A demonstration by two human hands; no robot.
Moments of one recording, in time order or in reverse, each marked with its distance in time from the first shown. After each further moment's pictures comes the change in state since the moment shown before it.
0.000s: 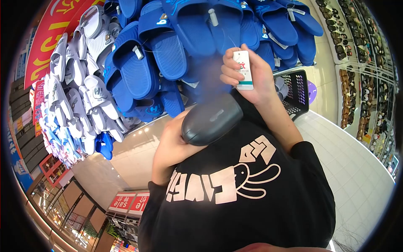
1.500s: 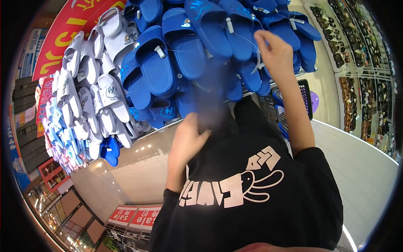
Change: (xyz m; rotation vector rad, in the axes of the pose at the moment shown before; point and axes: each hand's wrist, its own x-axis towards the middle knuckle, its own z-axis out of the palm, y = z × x) left_hand -0.030 -0.066 -0.005 0.466 0.184 -0.031; right_hand 0.012 -0.022 0.027 -2.144 0.512 -0.936
